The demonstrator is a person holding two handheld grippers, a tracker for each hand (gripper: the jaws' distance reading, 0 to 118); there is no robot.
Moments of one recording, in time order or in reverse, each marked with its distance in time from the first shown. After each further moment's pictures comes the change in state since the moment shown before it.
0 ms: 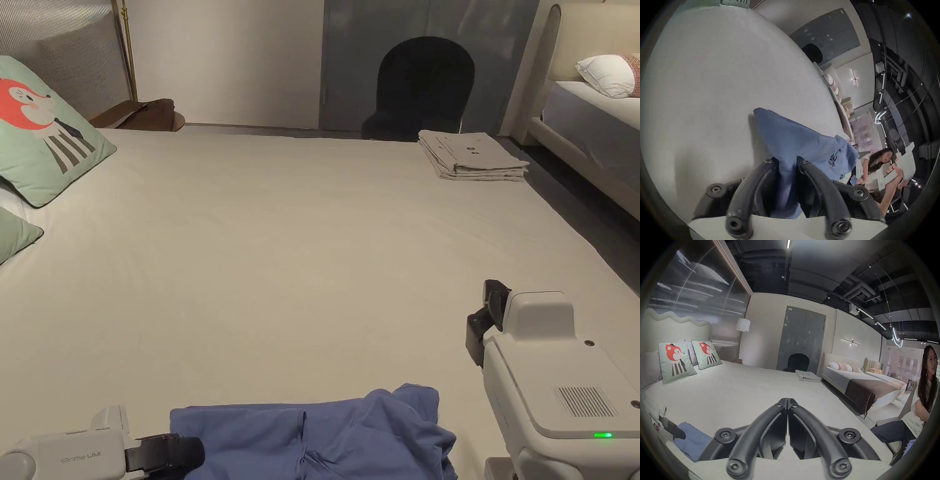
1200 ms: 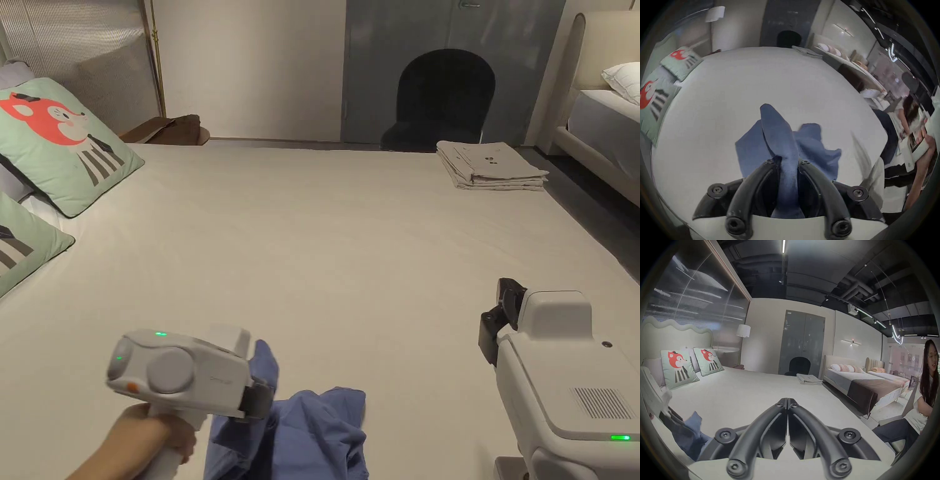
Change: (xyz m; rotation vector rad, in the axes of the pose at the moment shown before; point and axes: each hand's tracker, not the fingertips) left arm 0.189 0.009 -0.034 -0.118 0.362 -0.578; right arm 0.020 0.005 0.012 0.040 0.020 -0.043
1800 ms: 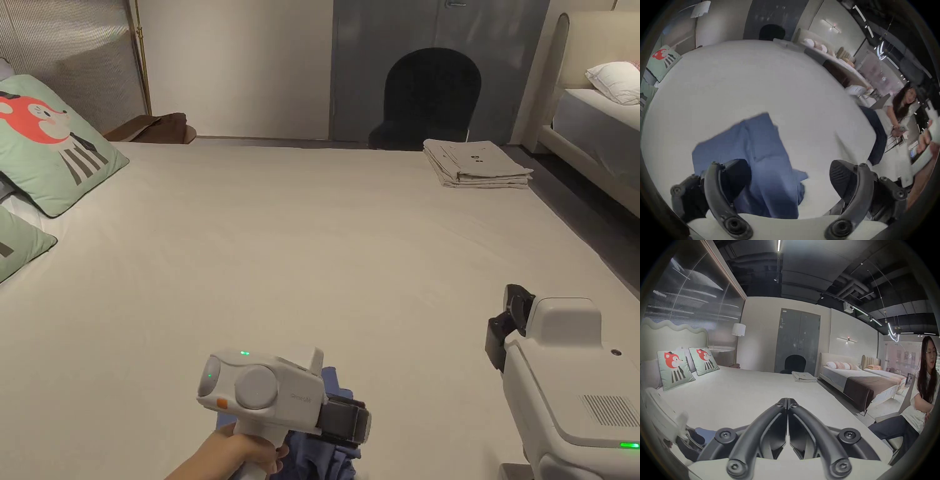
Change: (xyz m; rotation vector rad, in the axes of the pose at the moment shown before) left arm 0.066 0.000 -0.049 0.019 -0.158 0.002; right arm 0.018 -0.006 0.004 -0.018 -0.039 -0.014
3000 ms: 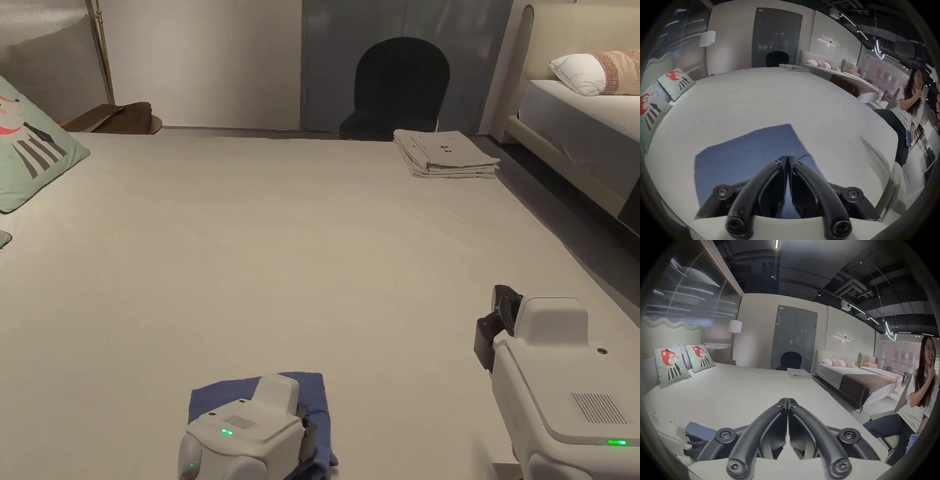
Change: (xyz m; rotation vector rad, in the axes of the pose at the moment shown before) left arm 0.013 -0.058 -0.049 0.226 0.186 -0.131; right arm 0.021 -0.008 0.002 -0.031 -0.036 0.006
